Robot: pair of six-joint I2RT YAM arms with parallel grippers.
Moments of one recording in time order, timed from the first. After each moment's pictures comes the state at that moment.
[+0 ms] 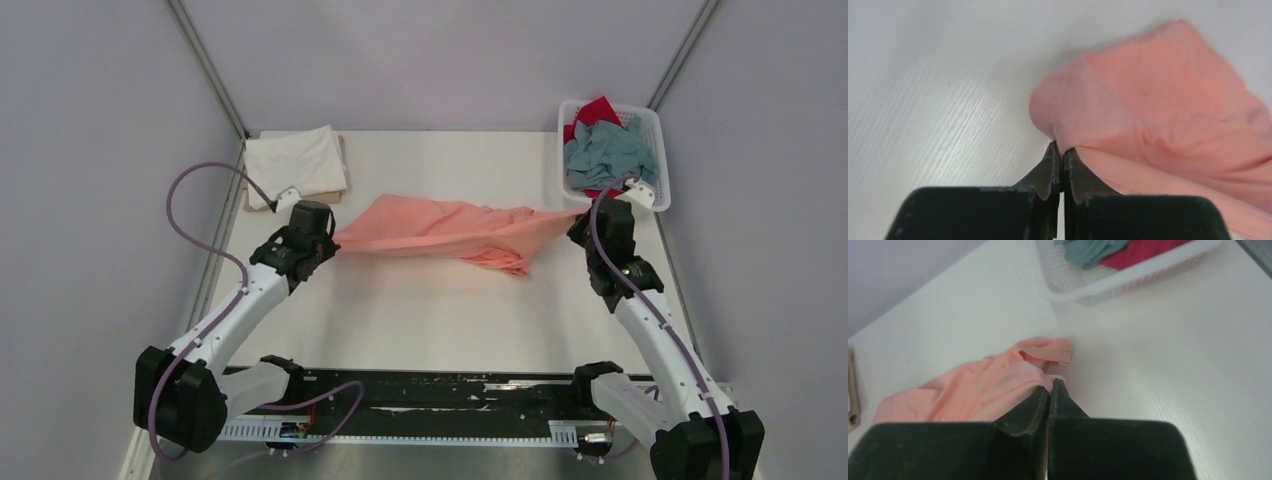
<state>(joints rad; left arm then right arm) -0.37 1.12 0.77 -0.49 -0.40 -0.79 0.18 0.93 0.74 -0.29 0.39 0.59</state>
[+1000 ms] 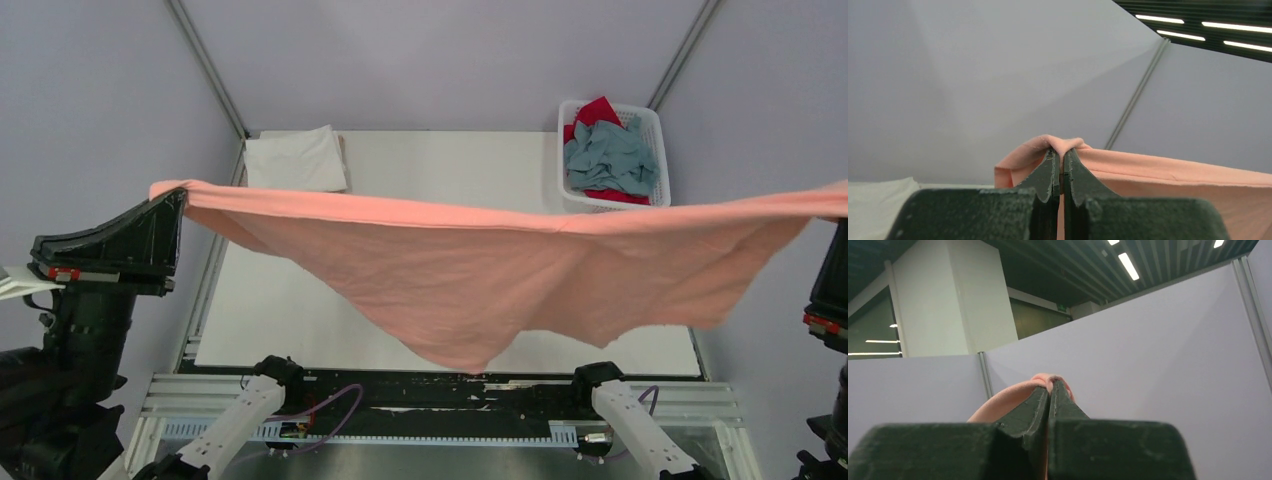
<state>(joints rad) -0.34 0.66 1.78 -0.62 -0.07 -0.46 0.18 0.69 1.94 -0.39 0.02 0.40</state>
